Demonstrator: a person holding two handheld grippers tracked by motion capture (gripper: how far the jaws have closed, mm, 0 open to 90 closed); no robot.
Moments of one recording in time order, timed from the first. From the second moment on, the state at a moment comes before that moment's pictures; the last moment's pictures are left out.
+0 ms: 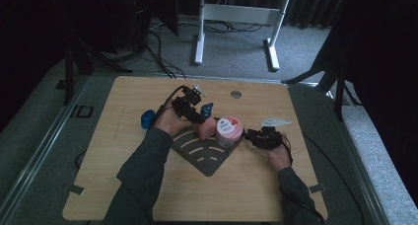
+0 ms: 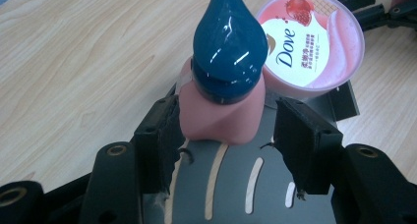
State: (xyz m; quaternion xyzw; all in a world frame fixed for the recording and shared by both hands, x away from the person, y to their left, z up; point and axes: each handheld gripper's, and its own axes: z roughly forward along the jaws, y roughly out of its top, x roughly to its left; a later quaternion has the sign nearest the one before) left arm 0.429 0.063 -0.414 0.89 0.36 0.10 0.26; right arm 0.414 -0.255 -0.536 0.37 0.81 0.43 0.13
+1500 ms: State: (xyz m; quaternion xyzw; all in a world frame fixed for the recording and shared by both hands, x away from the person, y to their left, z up) left arm 0.410 0.124 -0.396 0.88 0.38 0.14 0.25; right arm 0.412 -0.255 -0.538 0.37 0.81 0.43 0.13
